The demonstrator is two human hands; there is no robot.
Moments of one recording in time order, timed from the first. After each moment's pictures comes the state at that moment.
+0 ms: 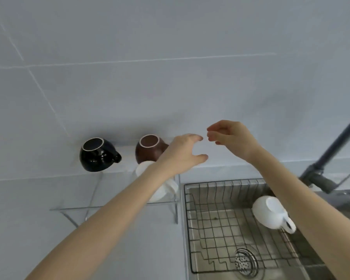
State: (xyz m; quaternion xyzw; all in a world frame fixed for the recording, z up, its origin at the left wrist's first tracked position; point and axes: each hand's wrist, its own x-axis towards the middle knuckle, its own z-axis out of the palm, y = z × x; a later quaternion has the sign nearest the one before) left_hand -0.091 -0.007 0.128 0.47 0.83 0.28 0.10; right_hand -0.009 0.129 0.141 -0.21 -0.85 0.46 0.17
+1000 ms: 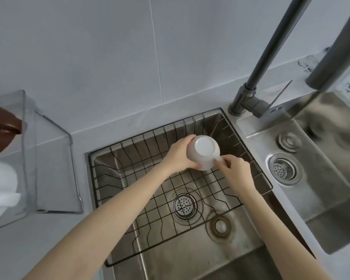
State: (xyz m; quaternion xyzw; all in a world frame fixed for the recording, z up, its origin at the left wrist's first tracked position) left_hand 0.011 0.184 -0.108 0.46 0.76 0.25 0.39; right_hand 0.176 0.237 -0.106 -0.53 -0.75 0.38 0.10
